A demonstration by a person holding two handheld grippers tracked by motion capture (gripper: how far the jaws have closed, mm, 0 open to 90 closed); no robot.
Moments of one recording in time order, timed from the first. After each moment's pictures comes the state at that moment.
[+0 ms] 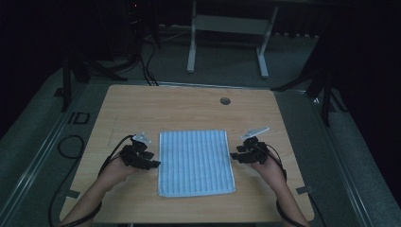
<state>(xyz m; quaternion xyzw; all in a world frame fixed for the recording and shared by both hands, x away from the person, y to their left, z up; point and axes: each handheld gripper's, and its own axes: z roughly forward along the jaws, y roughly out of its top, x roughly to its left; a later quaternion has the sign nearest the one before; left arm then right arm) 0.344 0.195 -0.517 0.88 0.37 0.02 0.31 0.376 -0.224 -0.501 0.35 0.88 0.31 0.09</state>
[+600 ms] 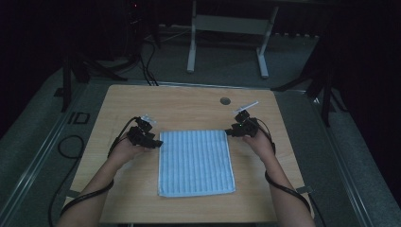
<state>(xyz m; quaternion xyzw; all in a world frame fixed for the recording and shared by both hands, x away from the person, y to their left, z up) 0.415 0.187 -0.516 0.86 0.41 0.08 0.28 0.468 -0.201 -0.491 0.37 0.88 0.29 0.09</state>
